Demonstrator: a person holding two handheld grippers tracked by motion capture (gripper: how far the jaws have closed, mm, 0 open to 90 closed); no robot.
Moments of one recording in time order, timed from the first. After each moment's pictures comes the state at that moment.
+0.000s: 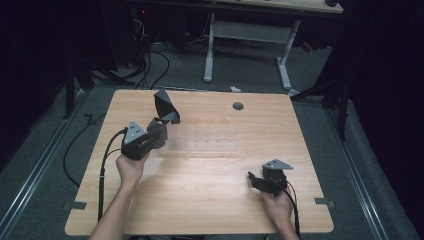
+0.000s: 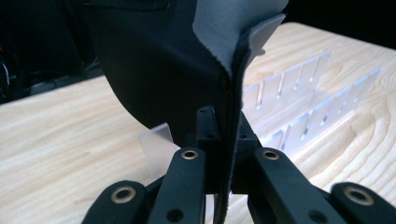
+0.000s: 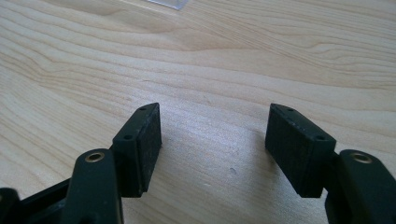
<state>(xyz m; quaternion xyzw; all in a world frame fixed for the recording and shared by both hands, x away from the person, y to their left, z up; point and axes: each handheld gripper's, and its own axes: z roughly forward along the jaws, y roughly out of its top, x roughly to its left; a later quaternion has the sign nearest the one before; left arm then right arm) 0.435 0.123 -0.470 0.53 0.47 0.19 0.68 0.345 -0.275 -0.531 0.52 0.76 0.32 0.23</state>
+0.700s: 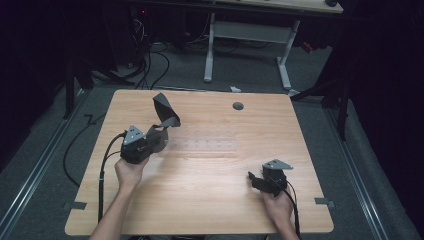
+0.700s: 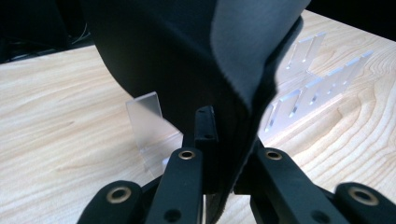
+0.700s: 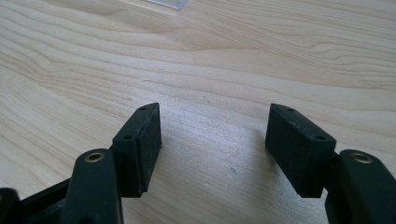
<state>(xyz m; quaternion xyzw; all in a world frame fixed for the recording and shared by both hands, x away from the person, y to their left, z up) 0.427 0.128 -0.475 0.54 0.51 0.16 0.65 0.345 -0.275 -0.531 0.52 0.76 0.32 0.23</state>
